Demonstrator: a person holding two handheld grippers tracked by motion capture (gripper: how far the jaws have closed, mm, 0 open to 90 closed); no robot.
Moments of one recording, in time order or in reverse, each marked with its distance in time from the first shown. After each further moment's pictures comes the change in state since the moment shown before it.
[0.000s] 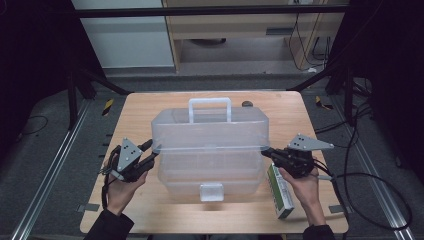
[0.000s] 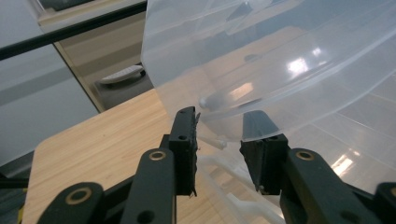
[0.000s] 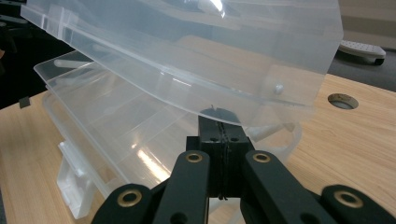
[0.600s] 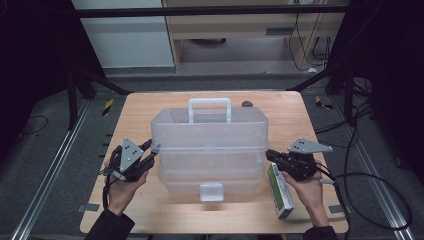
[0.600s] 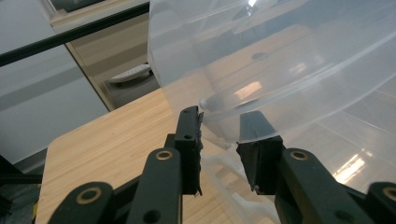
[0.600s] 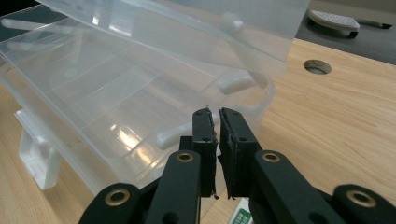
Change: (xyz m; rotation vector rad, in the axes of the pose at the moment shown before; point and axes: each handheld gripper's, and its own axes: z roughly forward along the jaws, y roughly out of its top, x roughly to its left) left arm -0.002 0.003 -0.001 0.023 0.029 0.010; right arm -0.007 -0.016 -0.003 0.106 -0.094 0.006
